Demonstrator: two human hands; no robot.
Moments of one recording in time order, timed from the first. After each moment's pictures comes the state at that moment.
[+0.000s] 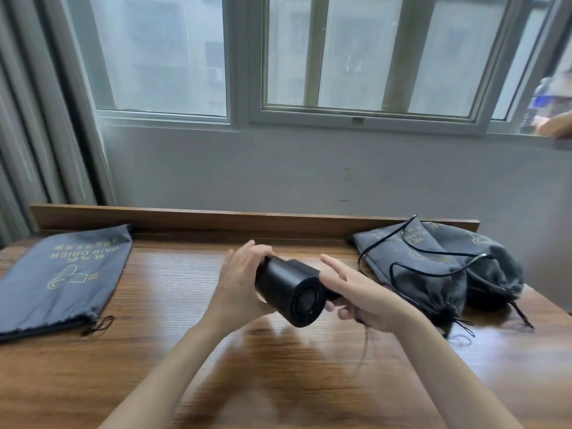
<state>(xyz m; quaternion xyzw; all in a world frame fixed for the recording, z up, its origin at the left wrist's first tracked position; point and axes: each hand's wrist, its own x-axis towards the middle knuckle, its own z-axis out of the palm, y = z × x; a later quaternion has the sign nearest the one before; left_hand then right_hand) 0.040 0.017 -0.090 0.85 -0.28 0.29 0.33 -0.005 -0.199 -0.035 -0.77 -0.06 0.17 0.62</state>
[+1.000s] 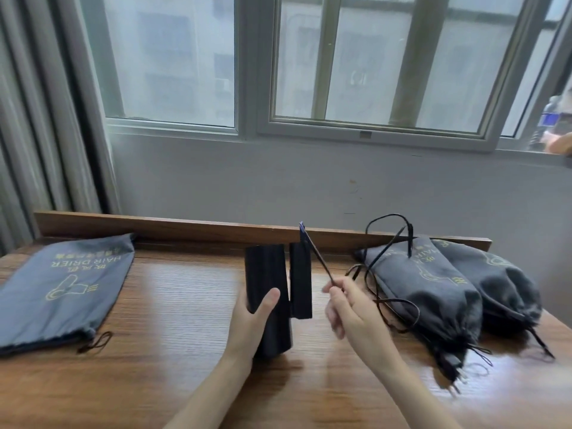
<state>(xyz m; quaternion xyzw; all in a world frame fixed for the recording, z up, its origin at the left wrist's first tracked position) 0.018 -0.010 -0.096 0.65 -0.01 0.07 0.75 -0.007 -0.177 -0.063 -0.81 -0.14 -0.15 0.54</state>
